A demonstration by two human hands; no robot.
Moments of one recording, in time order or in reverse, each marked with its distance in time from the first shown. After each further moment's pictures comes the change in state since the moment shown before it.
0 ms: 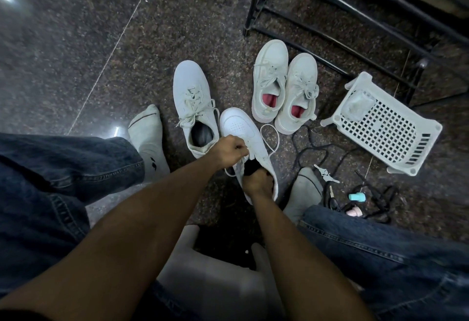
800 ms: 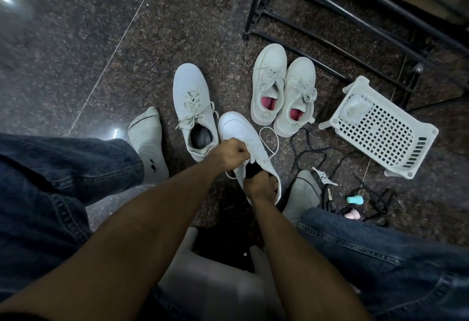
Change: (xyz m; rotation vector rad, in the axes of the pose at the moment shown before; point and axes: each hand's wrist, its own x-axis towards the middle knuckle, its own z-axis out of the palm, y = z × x) left_hand 0.000 0.007 0.003 0.090 -0.024 -0.041; right_hand 0.002 0.004 -0.003 -0.047 0.060 0.074
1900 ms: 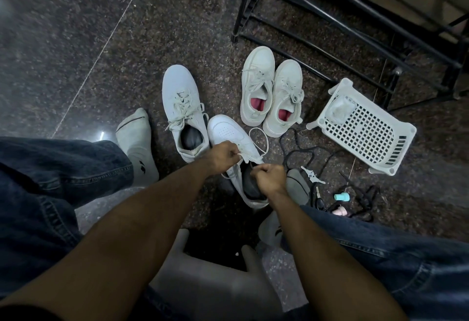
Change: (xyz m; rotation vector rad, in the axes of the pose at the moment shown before) left_hand -0.006 -0.002 0.003 -0.069 -0.049 0.095; right_hand 0.014 0.018 -0.044 0.395 -0.027 -0.146
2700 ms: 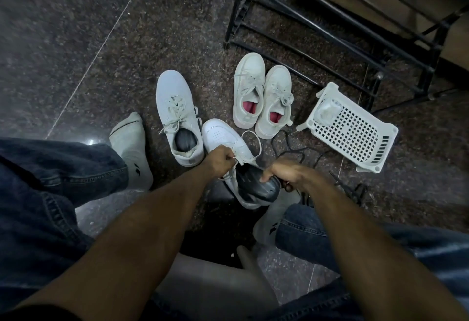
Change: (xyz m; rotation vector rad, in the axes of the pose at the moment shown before) left_hand -0.004 0.013 0.013 -0.038 0.077 -0.067; right_hand -0.023 -0.049 -0.087 -0.415 -0.453 0.089
